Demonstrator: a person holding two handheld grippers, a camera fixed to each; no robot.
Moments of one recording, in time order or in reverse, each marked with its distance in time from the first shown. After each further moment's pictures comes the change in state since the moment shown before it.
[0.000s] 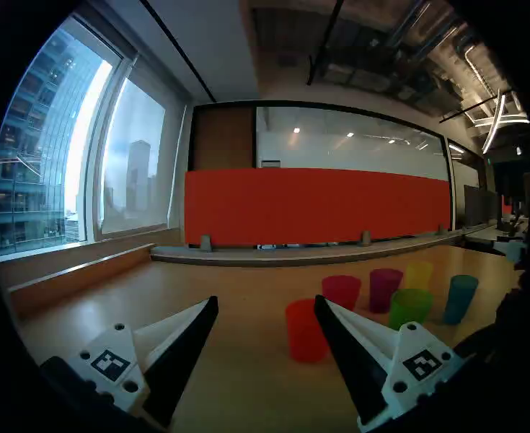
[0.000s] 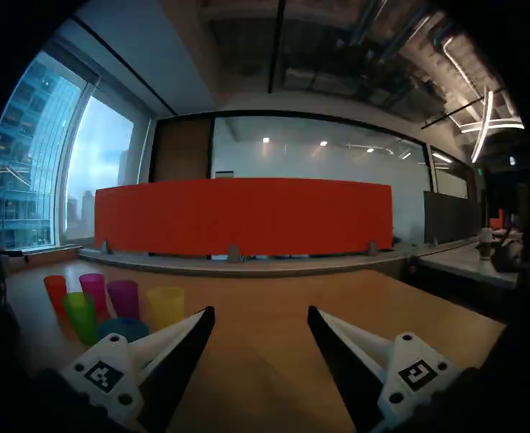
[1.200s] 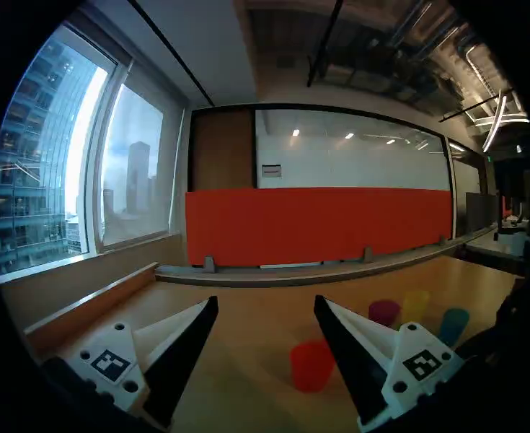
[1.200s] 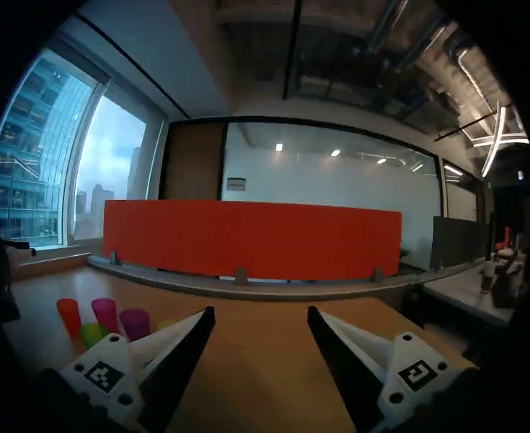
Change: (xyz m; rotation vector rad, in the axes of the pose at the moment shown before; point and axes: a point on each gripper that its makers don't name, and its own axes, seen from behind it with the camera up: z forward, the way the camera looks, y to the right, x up) left arm 0.093 -0.010 0.007 0.002 -0.007 0.014; right arm 0.102 -0.006 0.001 0.056 0.004 -0.054
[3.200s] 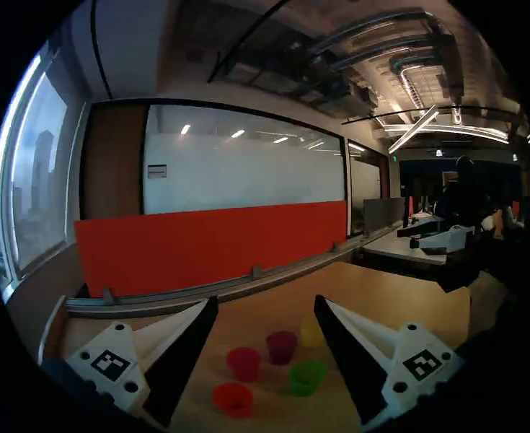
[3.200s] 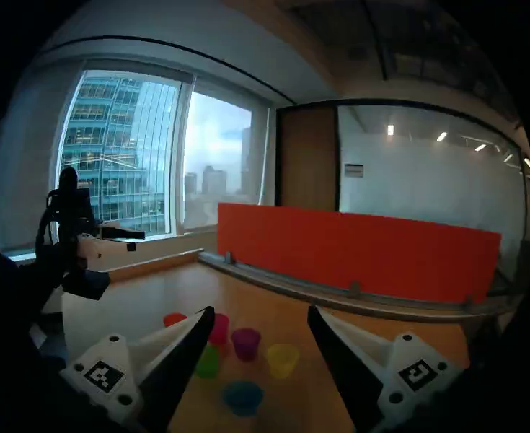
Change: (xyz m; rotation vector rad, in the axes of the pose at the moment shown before) left arm 0.113 0.105 -0.006 -0.598 -0.042 0.027; right arm 0.103 -0.106 -0.026 0.603 -0.121 -0.017
